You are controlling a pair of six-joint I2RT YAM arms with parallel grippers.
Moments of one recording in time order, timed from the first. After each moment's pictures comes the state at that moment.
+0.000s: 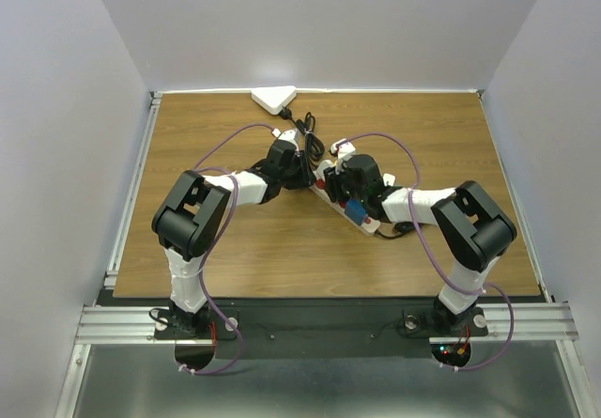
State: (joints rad) left arm -0.57 1.89 1.05 0.21 0.07 -0.61; right arm 0.60 1.77 0.85 0.41 0.03 0.07
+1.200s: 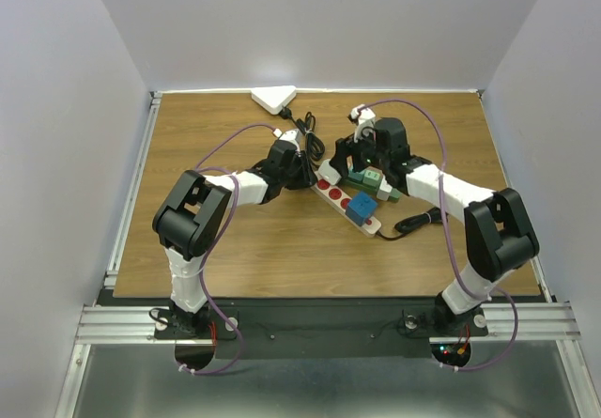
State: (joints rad) left arm -0.57 1.90 1.05 0.22 0.08 -0.60; right arm 0.42 1.62 1.03 0.14 -0.27 0.03
